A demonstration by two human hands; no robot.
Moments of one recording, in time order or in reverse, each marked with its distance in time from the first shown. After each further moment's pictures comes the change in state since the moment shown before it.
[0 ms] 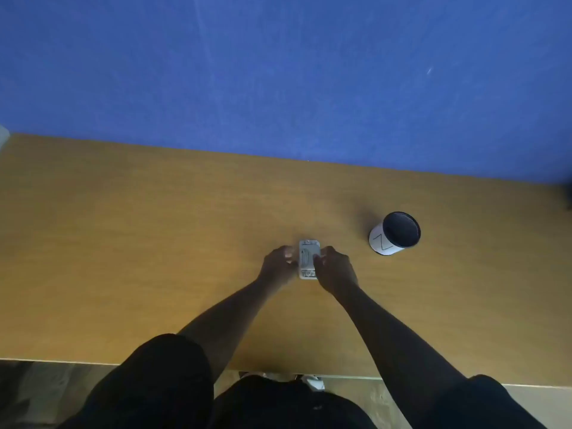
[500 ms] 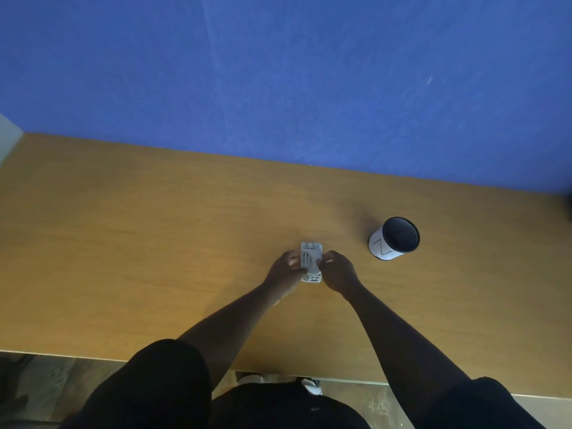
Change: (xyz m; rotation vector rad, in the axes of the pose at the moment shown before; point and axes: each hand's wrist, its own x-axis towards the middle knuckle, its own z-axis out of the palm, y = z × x) left_hand -0.009 -0.001 0.013 -0.337 -0.092 -0.082; right_hand 0.010 0.010 -0.005 0.128 -0.070 0.073
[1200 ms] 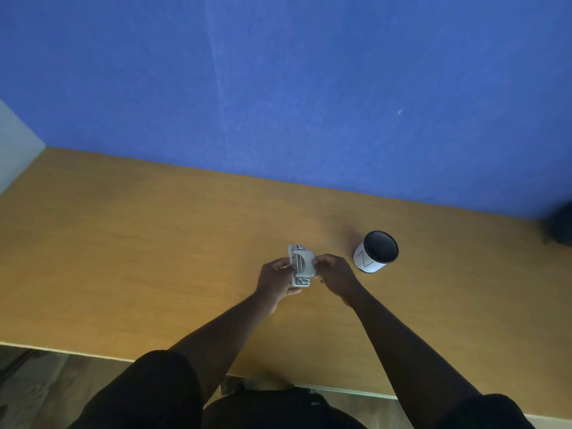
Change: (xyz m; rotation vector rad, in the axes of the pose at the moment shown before) left_hand -0.029 0.018 0.021 -0.497 0.134 -0.059; right_hand -0.037 0.000 -0.050 0.383 -0.099 -0.161
